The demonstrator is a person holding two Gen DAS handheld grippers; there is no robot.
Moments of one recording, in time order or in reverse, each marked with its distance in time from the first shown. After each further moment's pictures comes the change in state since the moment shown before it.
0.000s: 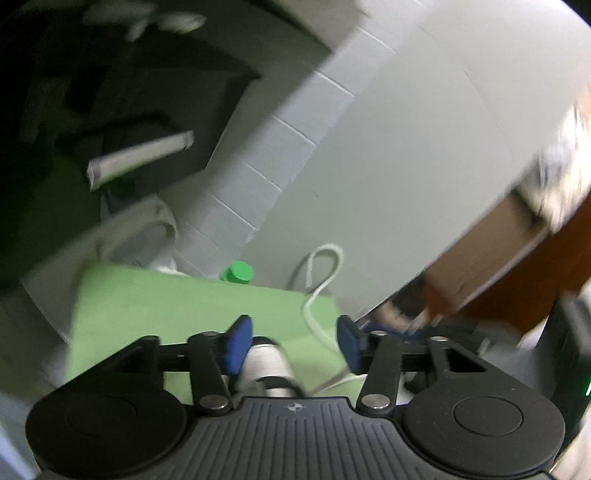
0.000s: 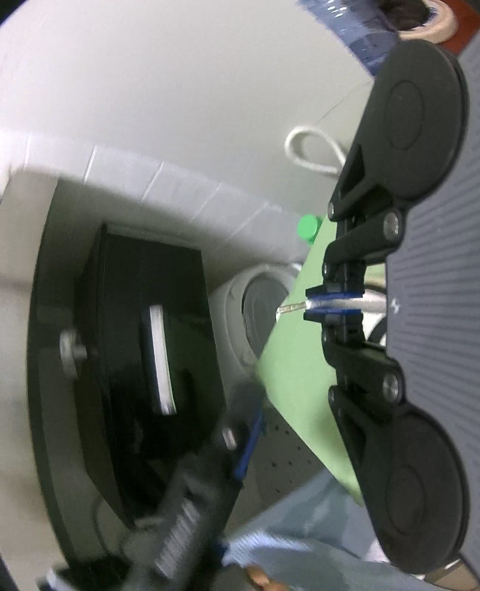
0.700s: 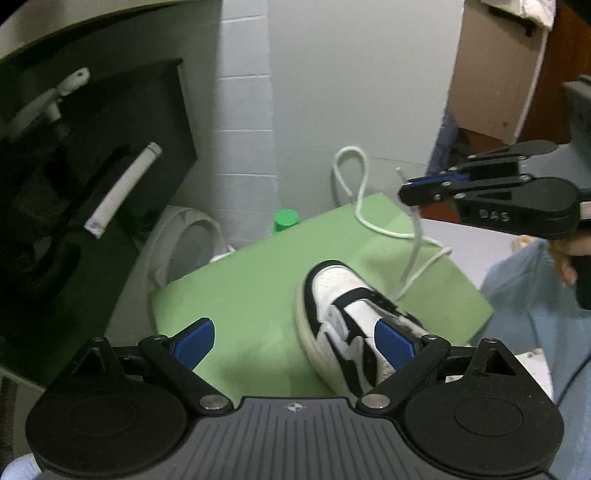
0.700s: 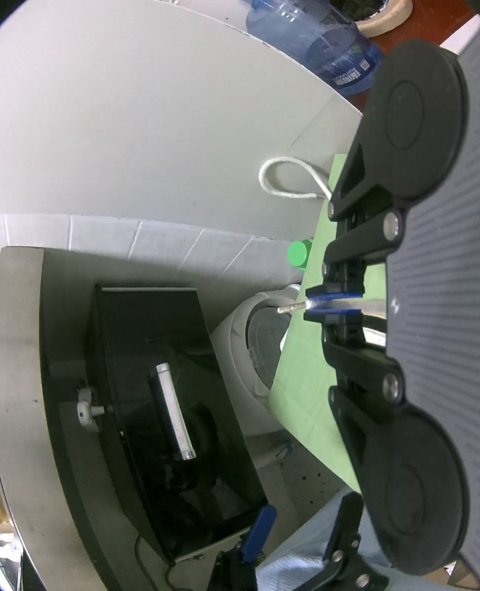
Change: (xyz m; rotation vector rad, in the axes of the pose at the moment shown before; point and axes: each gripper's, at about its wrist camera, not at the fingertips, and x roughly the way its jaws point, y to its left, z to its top) left arm 0.003 -0.038 -0.025 0.463 0.169 0.248; right arm 0.003 -0.030 -0.018 0.130 -0.038 -0.013
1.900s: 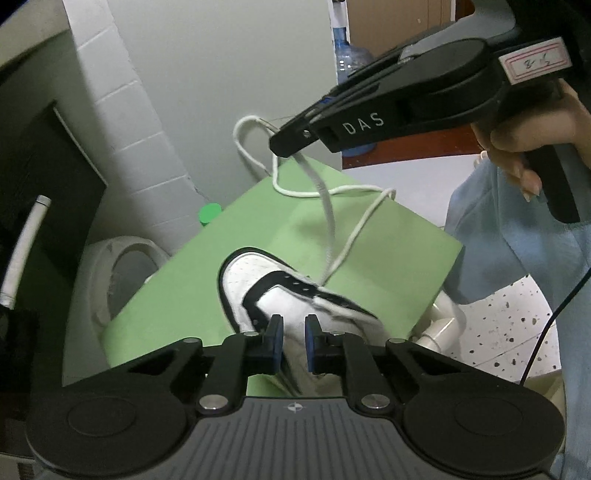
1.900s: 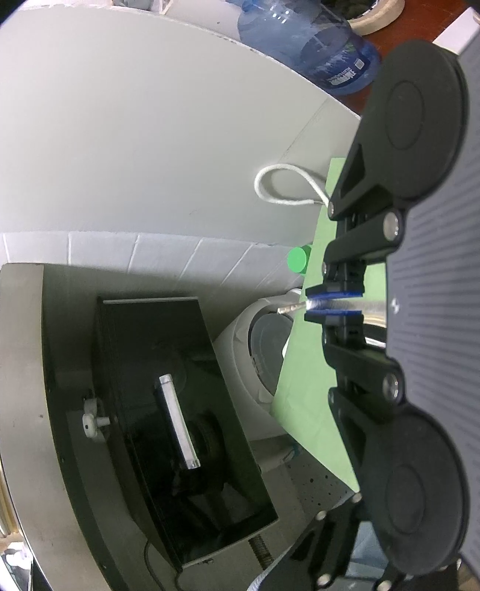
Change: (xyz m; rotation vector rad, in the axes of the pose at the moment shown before) left arm 0.041 -0.082 0.000 0.297 0.075 -0.107; right arm -0.002 -0.009 -0.009 0.037 -0.015 -0.009
